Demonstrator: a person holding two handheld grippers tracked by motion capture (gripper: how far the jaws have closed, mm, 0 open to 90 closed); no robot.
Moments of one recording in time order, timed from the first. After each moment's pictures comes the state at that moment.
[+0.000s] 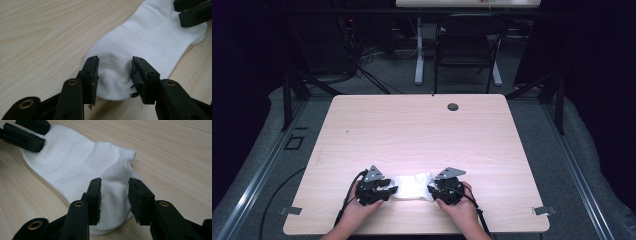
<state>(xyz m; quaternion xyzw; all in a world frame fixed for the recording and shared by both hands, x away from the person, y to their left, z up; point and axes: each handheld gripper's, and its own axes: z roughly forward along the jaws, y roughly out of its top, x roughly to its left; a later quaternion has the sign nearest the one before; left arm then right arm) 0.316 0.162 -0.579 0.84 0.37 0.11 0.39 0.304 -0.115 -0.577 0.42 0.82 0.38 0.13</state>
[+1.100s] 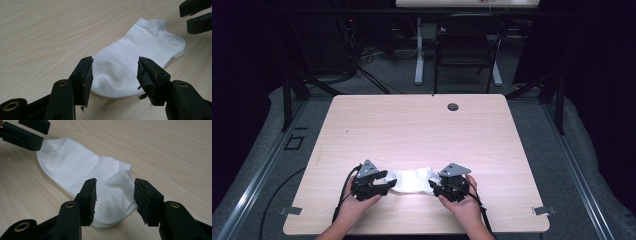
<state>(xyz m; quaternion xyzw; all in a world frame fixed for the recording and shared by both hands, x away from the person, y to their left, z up) 0.316 0.174 -0.559 0.81 0.37 0.13 0.44 0.300 -0.123 -0.551 0.40 0.81 0.40 0.18</state>
